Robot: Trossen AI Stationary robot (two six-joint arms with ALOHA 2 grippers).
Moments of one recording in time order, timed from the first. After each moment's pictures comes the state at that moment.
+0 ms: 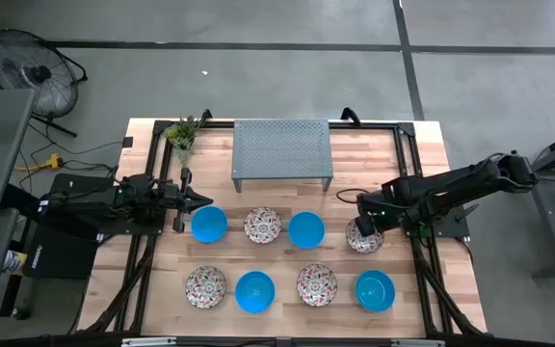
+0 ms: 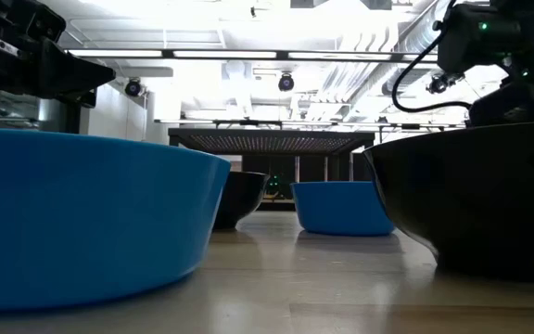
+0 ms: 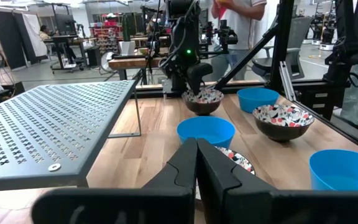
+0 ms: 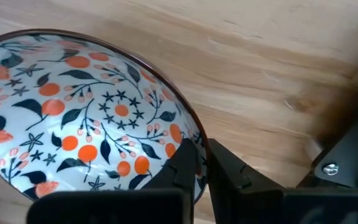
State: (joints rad) left arm 0.04 0.01 0.05 -0.03 0.06 0.06; right arm 0.07 1.15 0.60 -1.01 -0.20 1.35
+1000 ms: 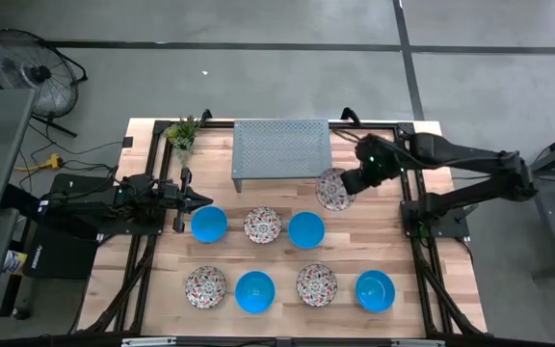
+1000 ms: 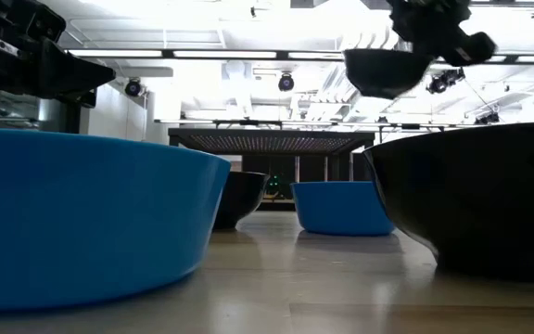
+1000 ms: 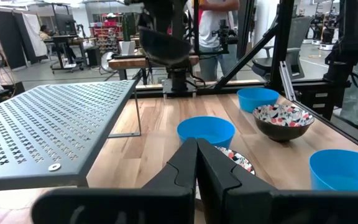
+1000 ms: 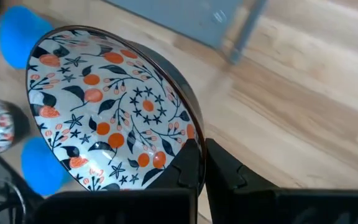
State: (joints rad) left arm 0.04 0.01 0.05 -0.03 0.06 0.06; right arm -0.20 1.17 1.20 -1.09 -0.06 0.95
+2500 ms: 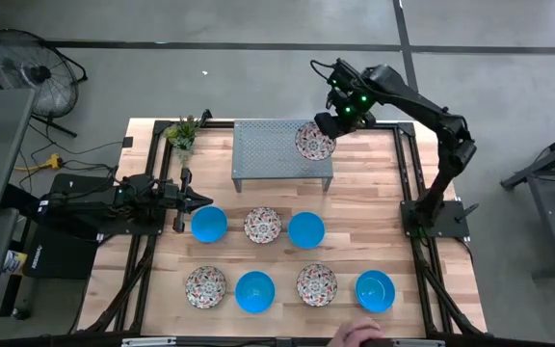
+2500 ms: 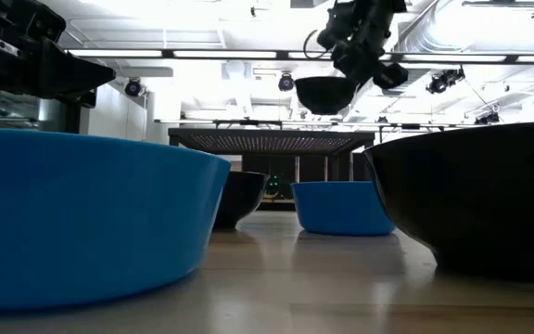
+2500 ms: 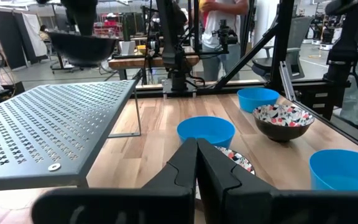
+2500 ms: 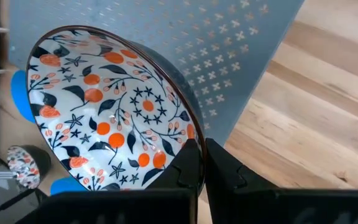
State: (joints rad) left arm 0.04 0.01 0.05 -0.03 0.06 0.06; right arm -0.70 1.74 1.81 -1.37 -0.35 0.53
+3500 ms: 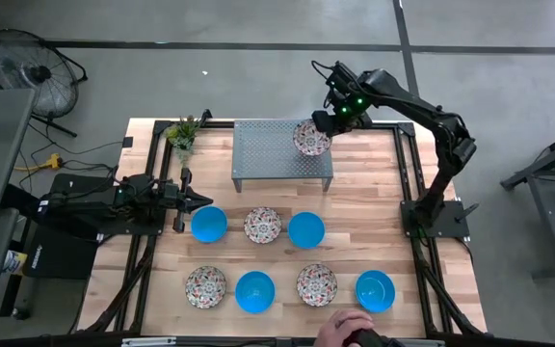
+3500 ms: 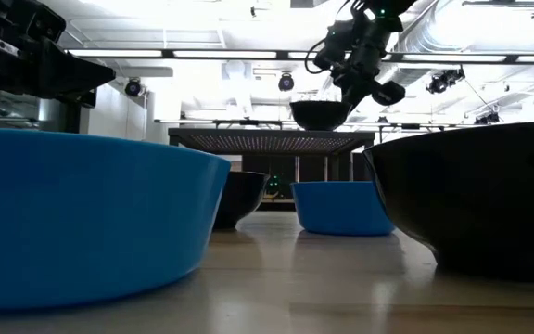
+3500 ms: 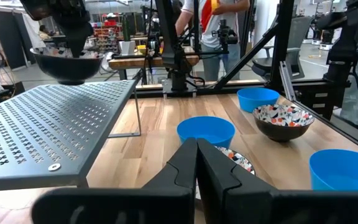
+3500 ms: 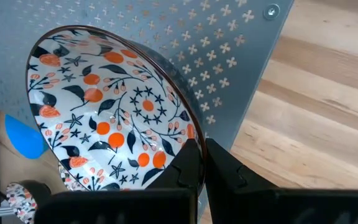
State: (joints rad) left arm 0.04 0.01 0.05 -0.03 0.06 0.06; right arm -0.72 1.75 1.70 -1.21 -0.32 0.61
